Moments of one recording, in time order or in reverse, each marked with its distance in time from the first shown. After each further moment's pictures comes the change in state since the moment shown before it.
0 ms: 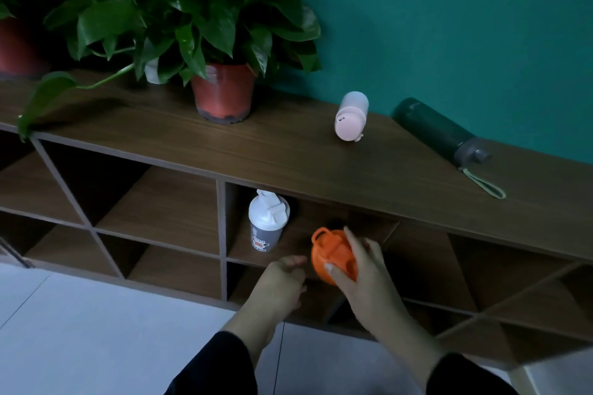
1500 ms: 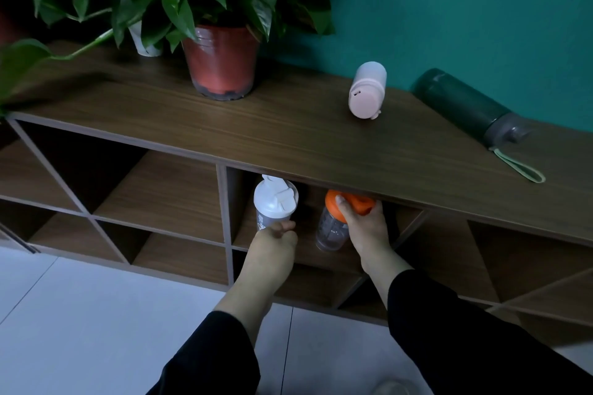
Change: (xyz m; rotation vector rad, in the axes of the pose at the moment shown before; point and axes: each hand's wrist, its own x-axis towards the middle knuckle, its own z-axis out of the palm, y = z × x) left_hand 0.034 0.012 -0.023 -0.048 0.194 0.053; right_hand 0.109 0.026 0.051 0.595 0.239 0.408
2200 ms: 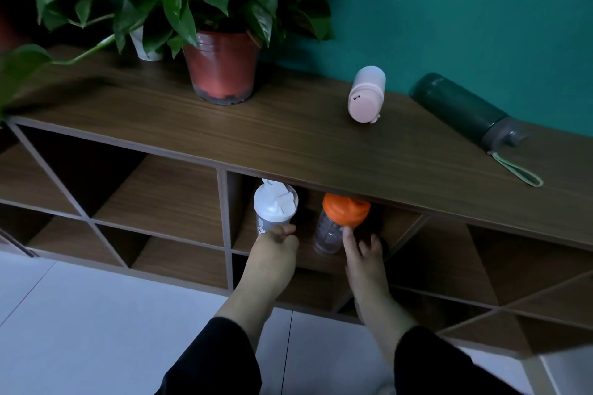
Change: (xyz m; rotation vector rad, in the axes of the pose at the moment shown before) left_hand -0.001 -0.001 0.001 0.043 0.033 0.042; right_hand -0.047 0.039 -0.006 0.119 -0.034 0.153
